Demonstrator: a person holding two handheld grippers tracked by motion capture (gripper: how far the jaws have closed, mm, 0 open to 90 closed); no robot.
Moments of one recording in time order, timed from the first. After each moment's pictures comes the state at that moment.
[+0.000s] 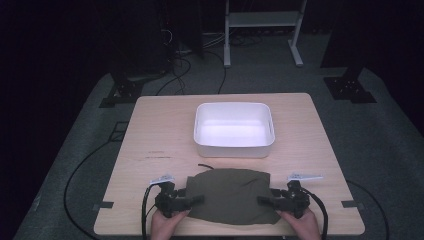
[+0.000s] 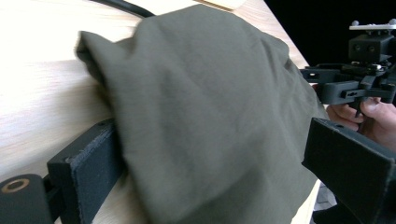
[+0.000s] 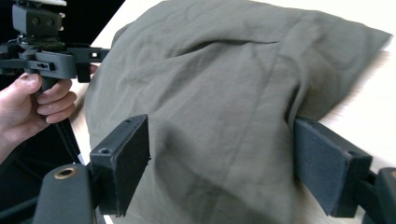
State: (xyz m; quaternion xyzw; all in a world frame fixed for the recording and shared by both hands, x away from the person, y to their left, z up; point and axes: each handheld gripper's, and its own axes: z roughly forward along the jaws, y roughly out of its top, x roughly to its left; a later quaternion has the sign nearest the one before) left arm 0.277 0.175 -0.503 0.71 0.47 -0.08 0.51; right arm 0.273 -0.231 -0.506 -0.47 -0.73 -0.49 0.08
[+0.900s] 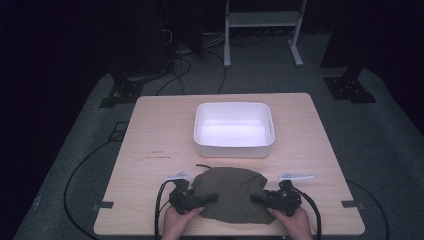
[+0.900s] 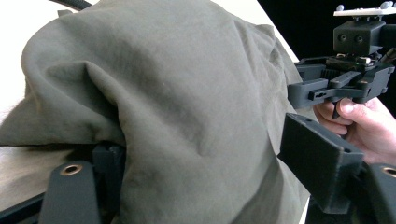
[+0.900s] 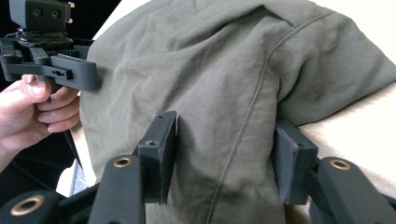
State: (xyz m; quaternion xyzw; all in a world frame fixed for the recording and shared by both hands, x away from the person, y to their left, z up) left arm 0.288 0.140 -0.506 0.73 0.45 -0.11 0.51; right arm 0.278 -0.212 -0.509 -0.47 -0.73 -0.48 0.08
